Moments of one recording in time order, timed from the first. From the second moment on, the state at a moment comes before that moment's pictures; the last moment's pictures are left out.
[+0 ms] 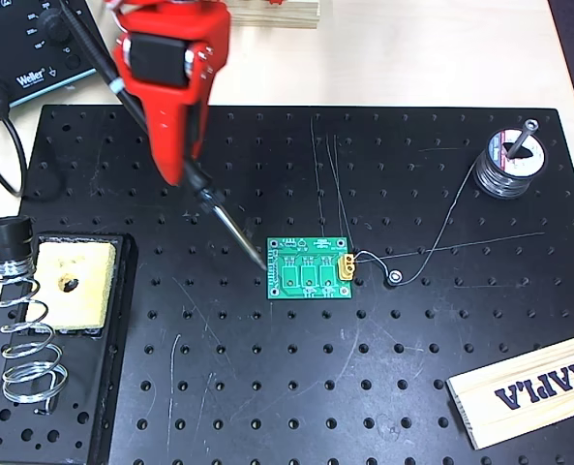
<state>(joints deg) 3.8 109.8 125.2 45.2 3.5</state>
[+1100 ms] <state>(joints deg) 29.7 97.5 77.3 86.6 8.4</state>
